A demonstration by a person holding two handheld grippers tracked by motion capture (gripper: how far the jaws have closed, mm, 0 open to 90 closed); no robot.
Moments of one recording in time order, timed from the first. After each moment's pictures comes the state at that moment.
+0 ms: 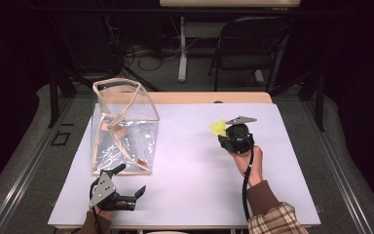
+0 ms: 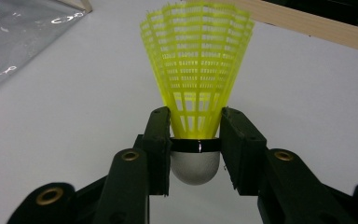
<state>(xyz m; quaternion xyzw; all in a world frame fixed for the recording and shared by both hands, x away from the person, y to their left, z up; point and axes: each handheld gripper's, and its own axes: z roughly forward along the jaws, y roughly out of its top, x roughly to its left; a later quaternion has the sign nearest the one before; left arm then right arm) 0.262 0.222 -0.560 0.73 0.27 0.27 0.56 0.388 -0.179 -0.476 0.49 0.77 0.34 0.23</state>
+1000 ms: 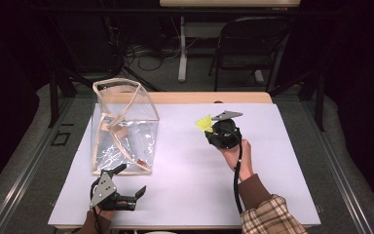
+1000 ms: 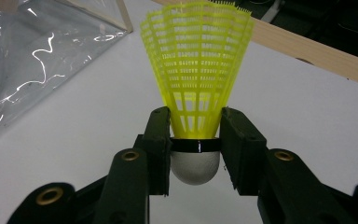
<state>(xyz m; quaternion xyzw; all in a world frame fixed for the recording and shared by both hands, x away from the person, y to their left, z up) 0.262 0.220 -0.560 0.74 0.27 0.27 0.56 0.396 -0.145 -0.462 0.44 0.79 0.36 0.23</state>
